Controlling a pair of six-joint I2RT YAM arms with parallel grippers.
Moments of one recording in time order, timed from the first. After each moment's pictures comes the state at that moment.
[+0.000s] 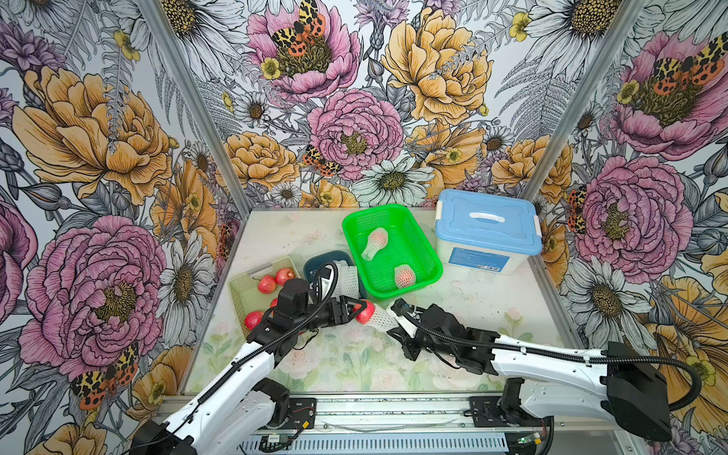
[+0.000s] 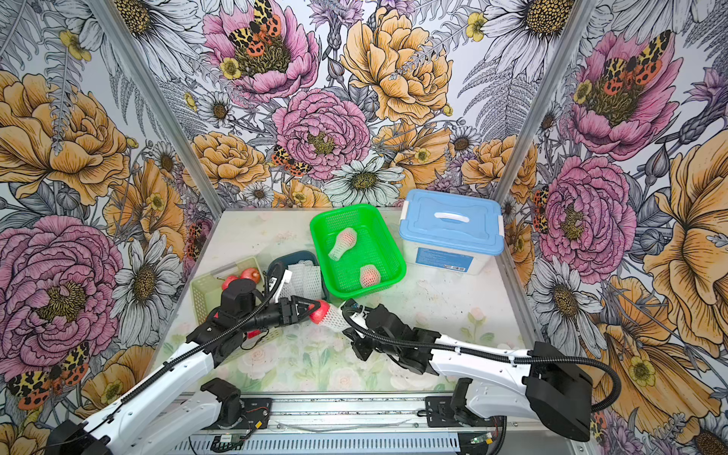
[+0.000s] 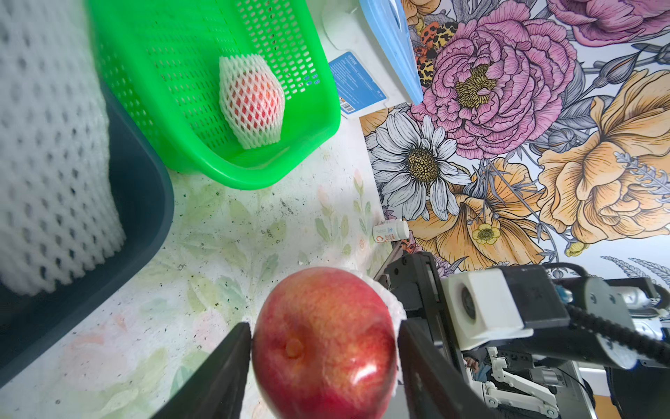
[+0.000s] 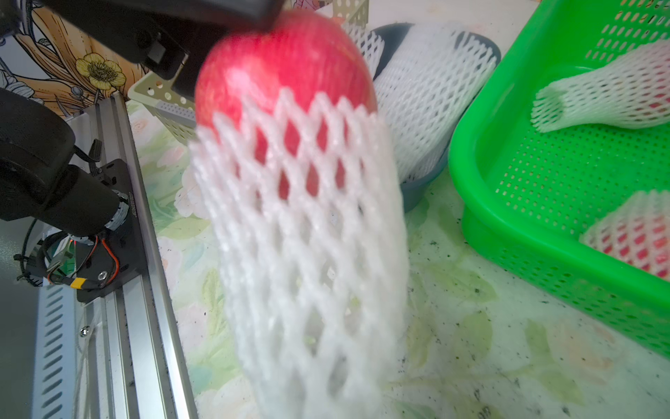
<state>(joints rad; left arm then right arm) -0.43 0.85 0.49 -0.16 0.65 -0.79 1.04 1.16 0.54 0.04 -0.05 0.15</state>
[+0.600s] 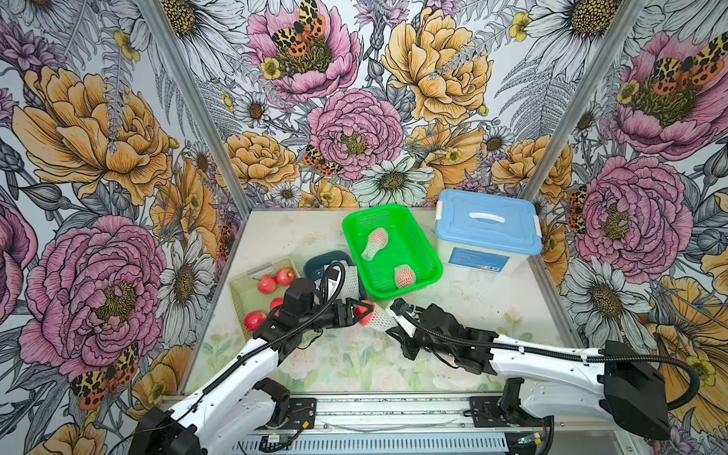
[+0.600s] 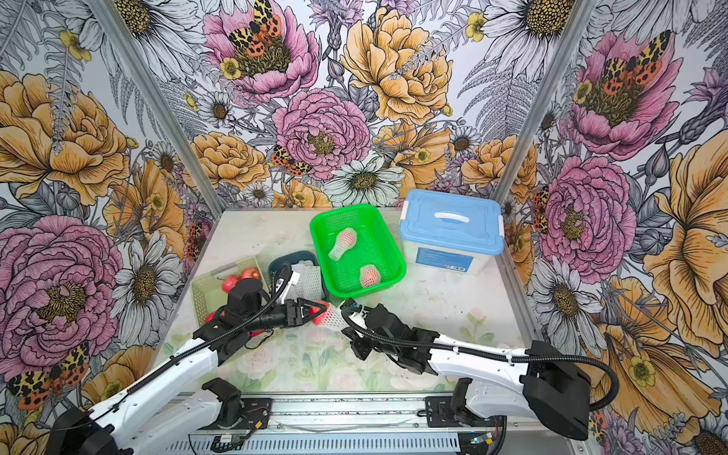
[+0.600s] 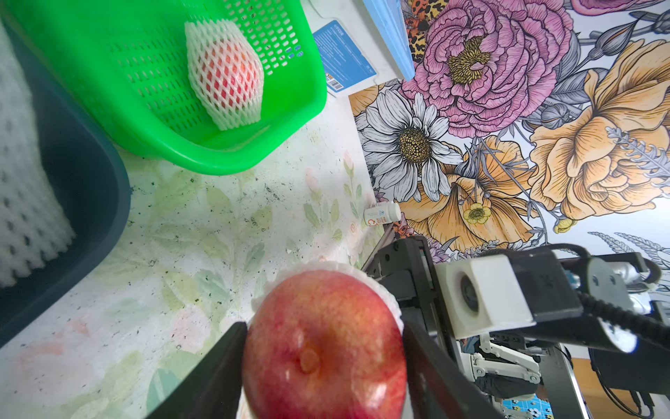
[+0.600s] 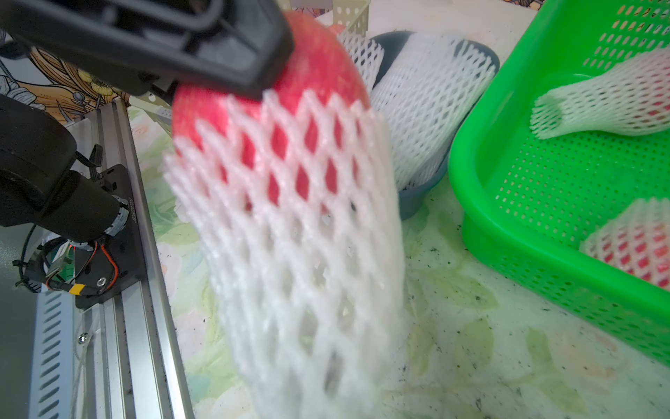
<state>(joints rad) -0.47 0.91 0.49 -0.11 0.69 -0.79 1.04 1.18 0.54 0.07 -0.05 0.15</state>
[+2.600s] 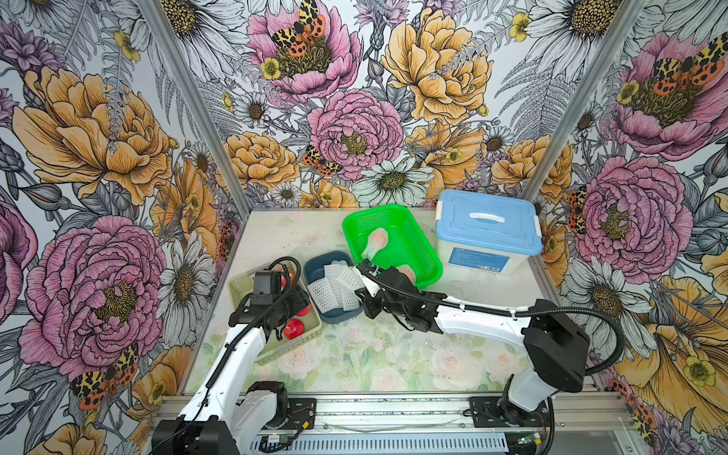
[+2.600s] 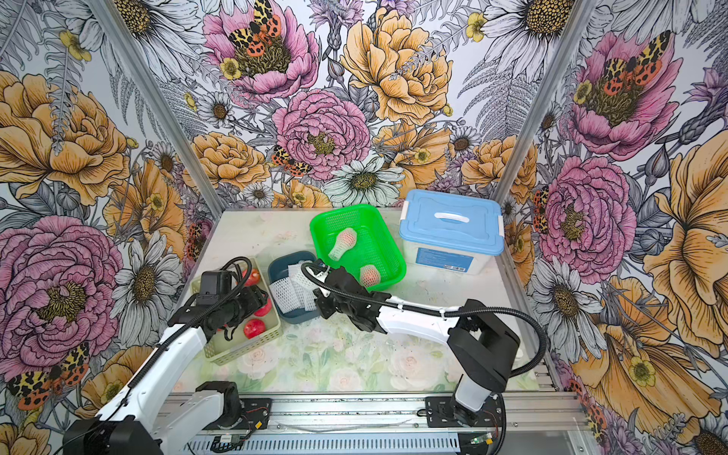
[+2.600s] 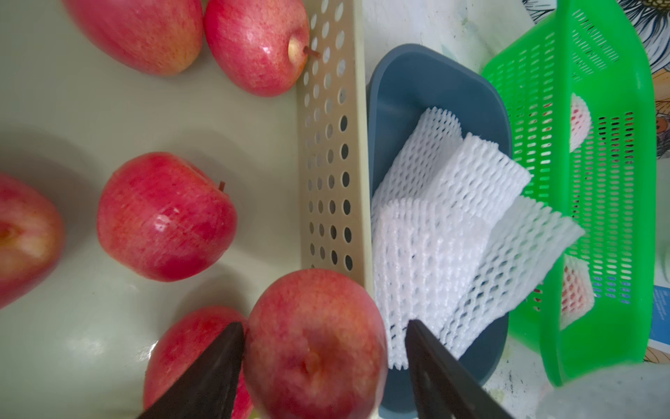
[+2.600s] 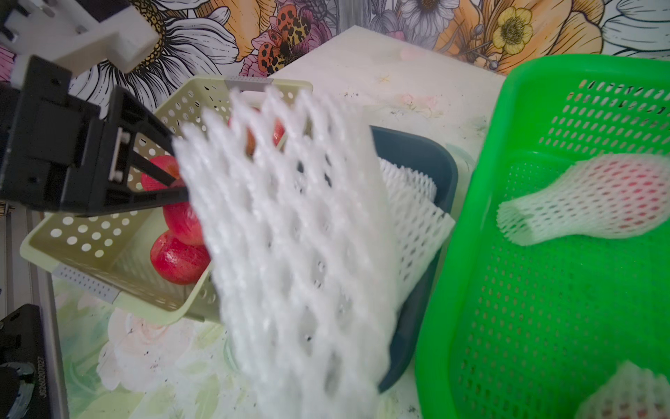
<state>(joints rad) -0.03 0.97 0.65 -0.63 0.11 -0.66 0.96 1.70 1.10 0.05 0.00 0.18</state>
